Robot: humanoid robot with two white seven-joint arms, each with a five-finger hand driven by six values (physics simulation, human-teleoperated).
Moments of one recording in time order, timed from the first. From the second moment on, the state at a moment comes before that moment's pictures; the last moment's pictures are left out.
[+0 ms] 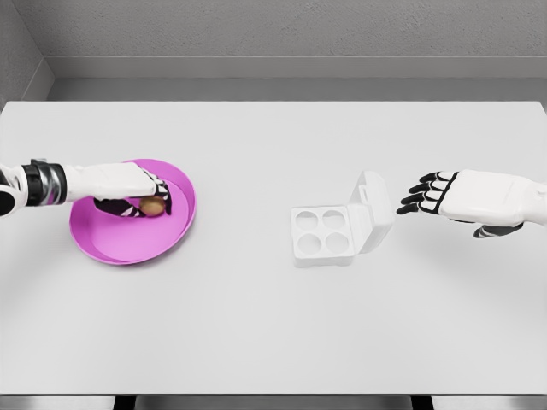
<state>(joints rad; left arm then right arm) -0.79 0.78 -0.91 -1.20 -0.36 -0.61 -0.50 -0.40 -1.06 0.43 -1.74 0.40 -0.61 0.61</state>
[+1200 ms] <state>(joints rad) -0.90 0.46 -0.93 -1.29 -0.36 -0.61 -0.58 -0.41 -1.06 0.43 -1.74 0.39 -0.61 0.61</state>
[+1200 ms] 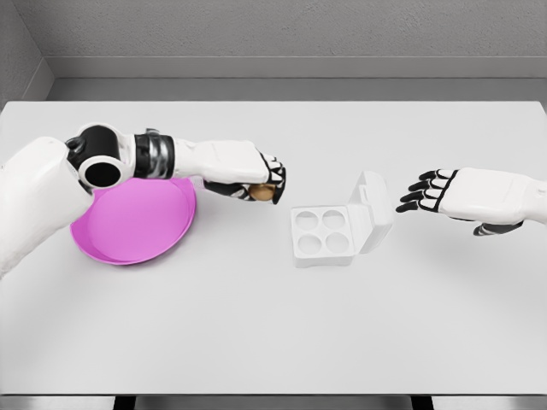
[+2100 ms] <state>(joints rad) -0.90 0.21 -0.94 -1.07 -0.38 -0.61 -0.61 -0.40 -1.06 0.43 -1.75 0.39 -0.61 0.61</state>
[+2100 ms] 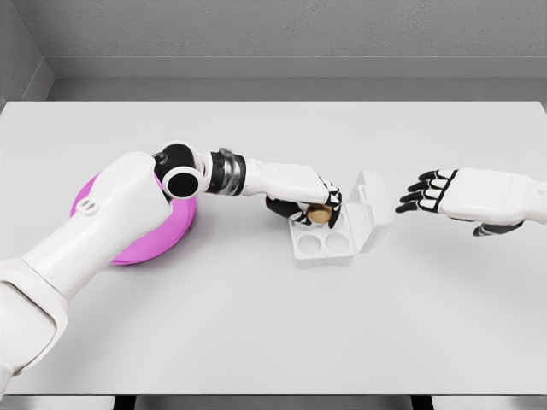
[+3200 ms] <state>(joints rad) -0.90 0.31 -0.94 -1.17 -0.22 -0.61 -0.61 -0.41 -1.06 0.42 -1.75 0.39 -0.61 0.61</state>
